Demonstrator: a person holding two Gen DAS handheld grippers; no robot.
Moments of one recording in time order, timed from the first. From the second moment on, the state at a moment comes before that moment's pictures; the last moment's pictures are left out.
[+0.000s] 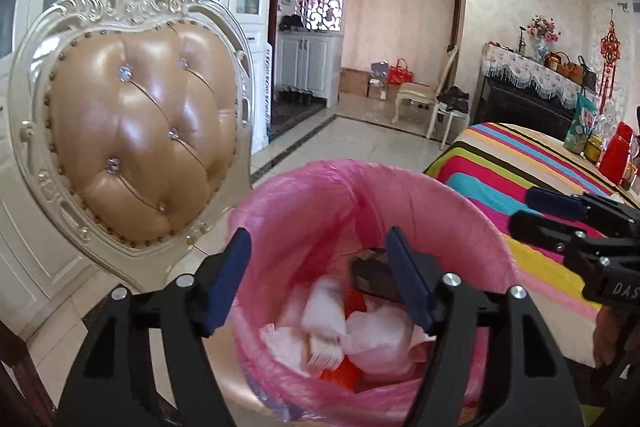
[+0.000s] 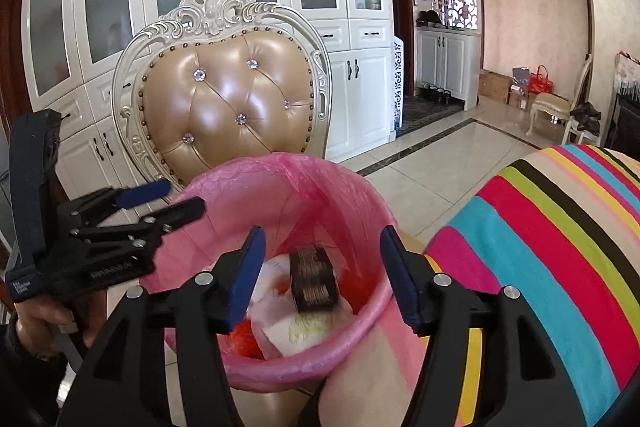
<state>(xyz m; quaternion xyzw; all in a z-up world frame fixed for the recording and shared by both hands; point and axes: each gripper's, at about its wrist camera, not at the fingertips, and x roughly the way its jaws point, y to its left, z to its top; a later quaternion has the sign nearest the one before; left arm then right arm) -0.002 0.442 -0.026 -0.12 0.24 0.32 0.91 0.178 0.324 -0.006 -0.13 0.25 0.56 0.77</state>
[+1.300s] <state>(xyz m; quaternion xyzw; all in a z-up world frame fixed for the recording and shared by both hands) 0.122 0.183 0.016 0.03 0.22 0.13 0.97 0.225 0.005 0.014 -0.09 0.23 0.34 0.91</state>
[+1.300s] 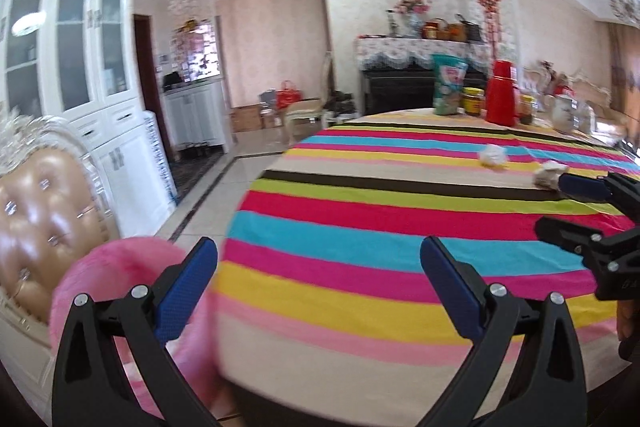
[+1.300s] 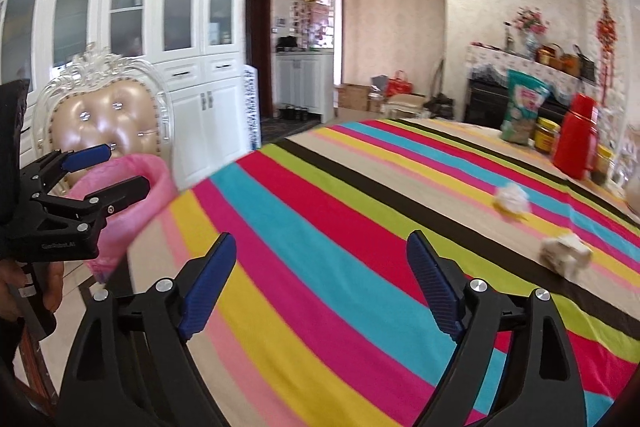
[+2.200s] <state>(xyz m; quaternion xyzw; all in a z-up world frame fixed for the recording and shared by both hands) 0.386 0.046 -0.032 -0.01 0.31 -0.04 0.95 0.433 -0.171 -0.048 -0.01 0.36 0.08 0.93</state>
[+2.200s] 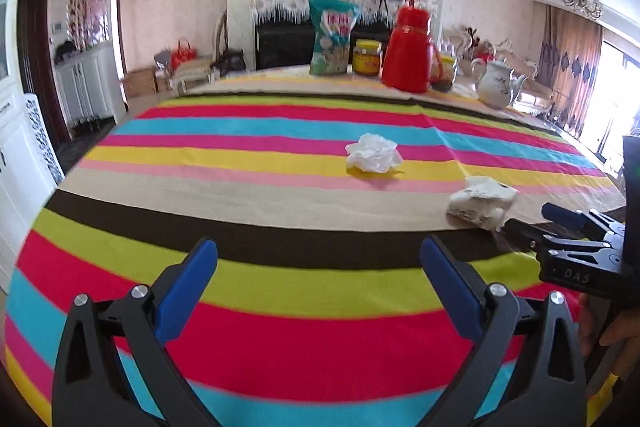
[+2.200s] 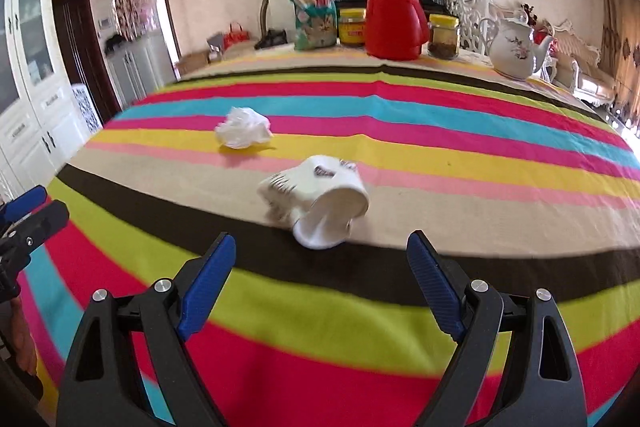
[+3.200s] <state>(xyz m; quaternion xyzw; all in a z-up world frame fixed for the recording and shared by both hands) 0.571 -0.033 -0.072 0.01 0.42 -0.05 0.91 0.474 -0.196 -0.045 -0.02 0.38 0.11 0.92</state>
